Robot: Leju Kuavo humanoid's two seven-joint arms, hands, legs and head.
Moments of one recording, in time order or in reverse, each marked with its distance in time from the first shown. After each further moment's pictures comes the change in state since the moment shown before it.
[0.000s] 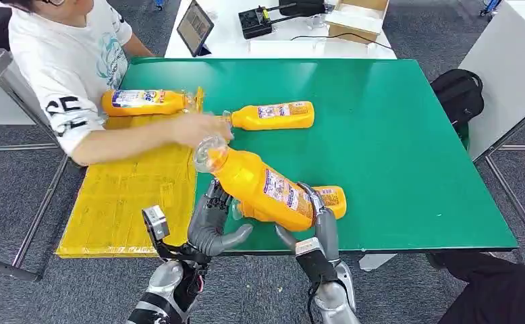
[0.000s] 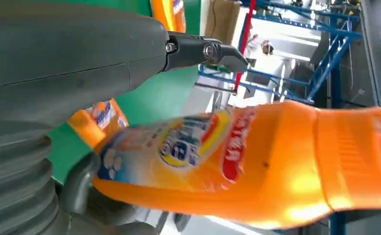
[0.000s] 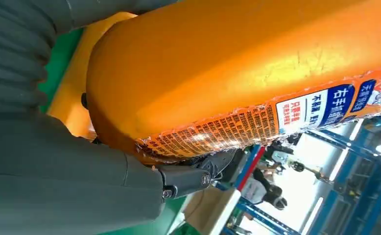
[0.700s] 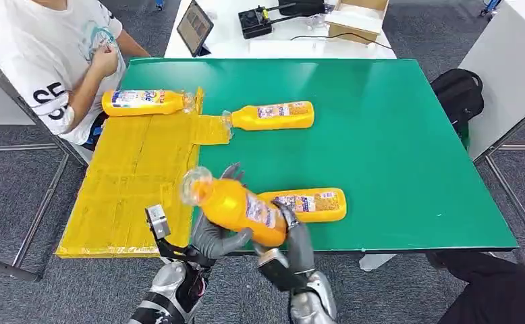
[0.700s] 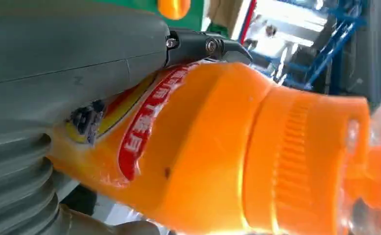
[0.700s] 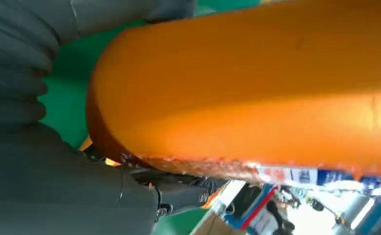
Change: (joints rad) left arm -0.017 0.000 -0.018 0.063 0.053 -0.065 0.015; right arm -0.067 0.038 0.085 0.302 0.169 -0.132 0.000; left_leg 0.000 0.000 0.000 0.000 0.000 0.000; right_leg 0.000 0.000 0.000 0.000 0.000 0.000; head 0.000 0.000
